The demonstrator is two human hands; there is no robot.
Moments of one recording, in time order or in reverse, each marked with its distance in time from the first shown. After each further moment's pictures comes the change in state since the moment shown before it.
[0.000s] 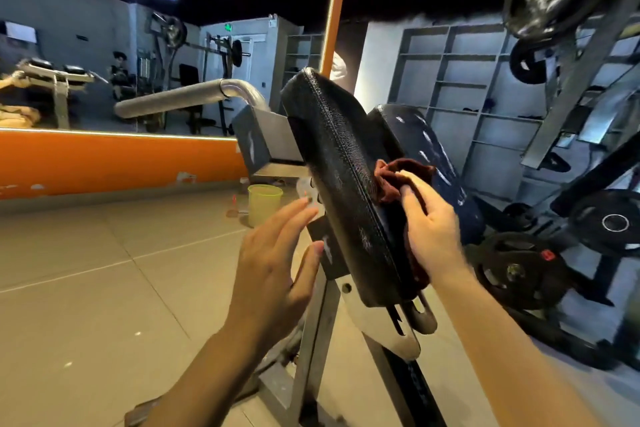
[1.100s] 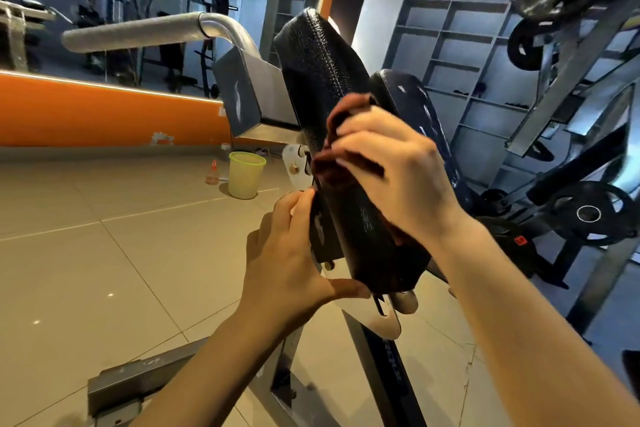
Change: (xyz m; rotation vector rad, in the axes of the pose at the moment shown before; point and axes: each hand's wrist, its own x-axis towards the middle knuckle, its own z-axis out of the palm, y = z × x) left_hand -0.008 0.005 0.035 -0.075 -0.341 -0.258; right_hand 0.029 -0.026 0.015 -0.541 -0.157 -0.962
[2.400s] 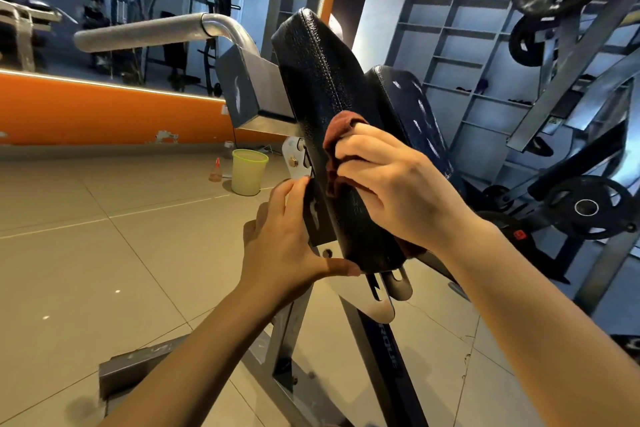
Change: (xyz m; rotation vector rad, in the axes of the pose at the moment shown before) left_hand -0.001 0.010 -0.005 0.040 -0.040 -0.088; right_hand -0.019 -0.015 -0.025 -0.167 -0.293 -0.147
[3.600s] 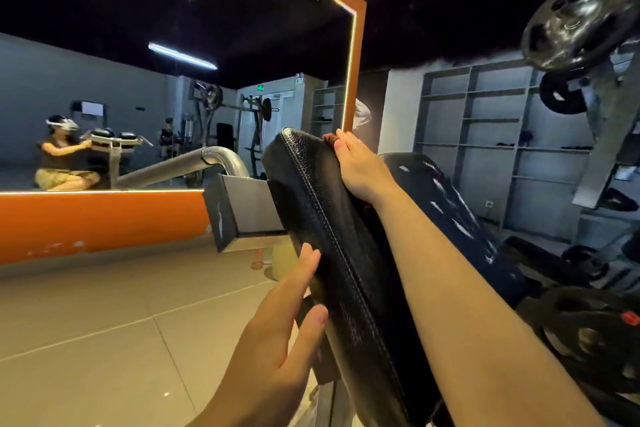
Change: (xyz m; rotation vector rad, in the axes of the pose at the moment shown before) left_hand 0.031 0.014 -0.019 -0.212 0.125 0.094; right_hand 0.138 0.127 0.058 0.642 0.048 0.738
